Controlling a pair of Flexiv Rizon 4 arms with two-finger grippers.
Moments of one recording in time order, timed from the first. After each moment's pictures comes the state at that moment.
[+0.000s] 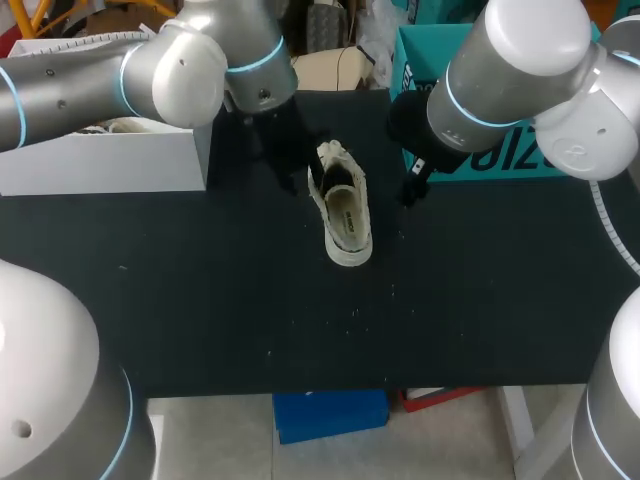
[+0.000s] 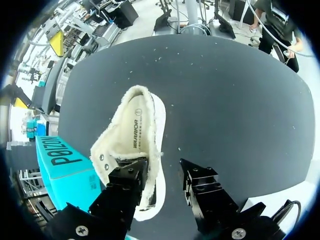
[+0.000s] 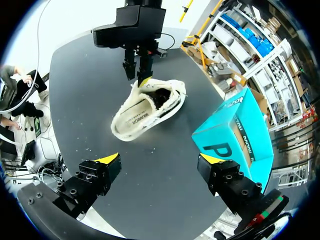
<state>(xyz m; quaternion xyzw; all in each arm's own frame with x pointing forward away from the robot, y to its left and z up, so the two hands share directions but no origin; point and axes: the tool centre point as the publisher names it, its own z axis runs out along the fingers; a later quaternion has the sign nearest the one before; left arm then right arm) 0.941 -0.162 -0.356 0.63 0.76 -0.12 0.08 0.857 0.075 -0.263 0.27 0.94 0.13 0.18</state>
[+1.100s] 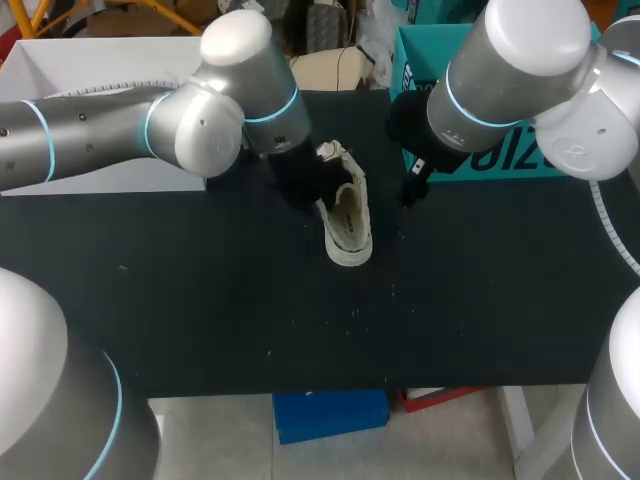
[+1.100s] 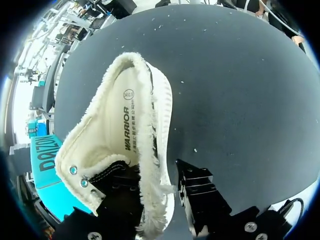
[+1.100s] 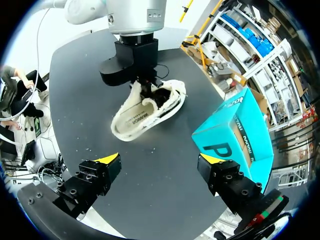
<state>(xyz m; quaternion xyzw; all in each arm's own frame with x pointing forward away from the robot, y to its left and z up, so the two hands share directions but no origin) 0.953 -0.182 -0.418 0.64 0.75 -0.09 0.12 0.857 0.075 -0.263 0.27 0.94 0.13 0.18</state>
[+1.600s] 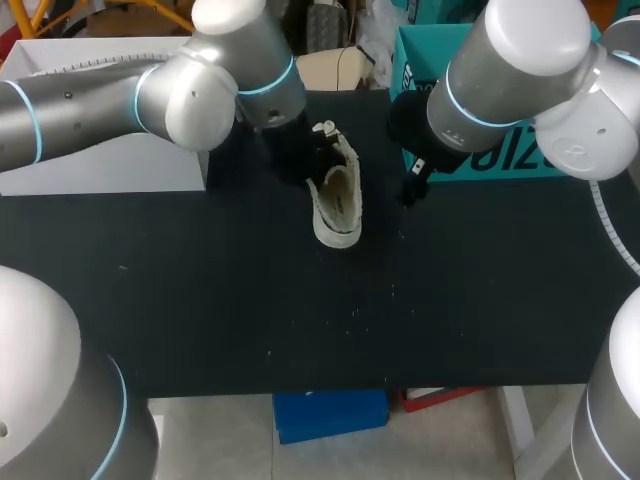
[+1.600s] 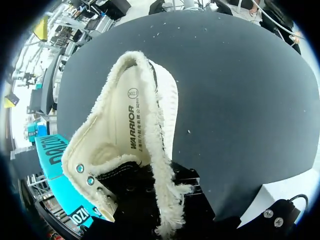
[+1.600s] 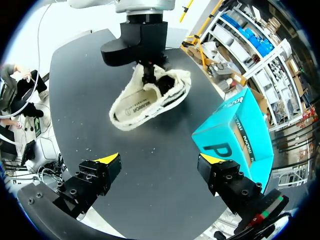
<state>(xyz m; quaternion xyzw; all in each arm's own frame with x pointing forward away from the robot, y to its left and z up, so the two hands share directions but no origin) 0.969 -0.171 -0.365 0.65 0.74 -0.08 0.14 0.857 0.075 -0.263 0.27 0.94 0.13 0.18</state>
